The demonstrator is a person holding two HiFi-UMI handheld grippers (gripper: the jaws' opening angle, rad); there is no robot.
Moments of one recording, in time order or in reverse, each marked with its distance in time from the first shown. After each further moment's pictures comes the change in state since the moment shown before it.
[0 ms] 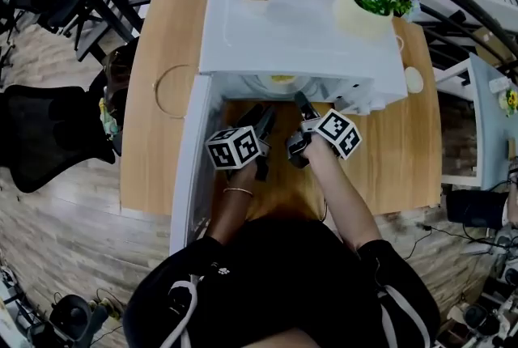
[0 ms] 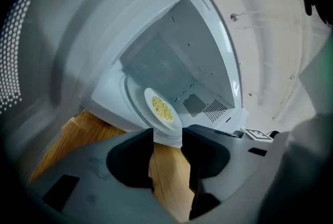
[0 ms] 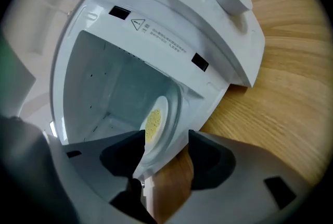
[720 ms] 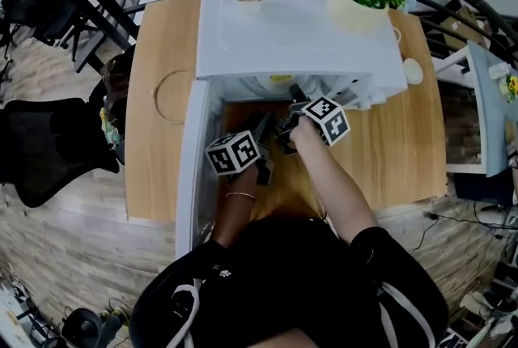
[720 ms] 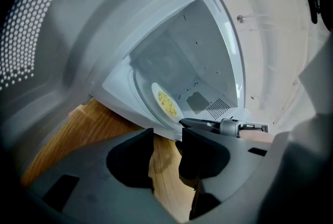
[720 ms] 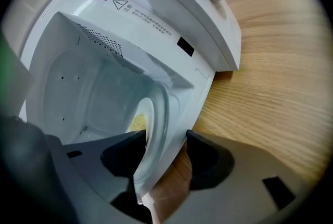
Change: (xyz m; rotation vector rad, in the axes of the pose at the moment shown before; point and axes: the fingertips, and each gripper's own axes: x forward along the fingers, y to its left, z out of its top) left arm -0.006 0.011 -0.013 -0.064 0.022 0.012; right arm 0.022 -0.015 -0.004 0.174 -0.105 -0.213
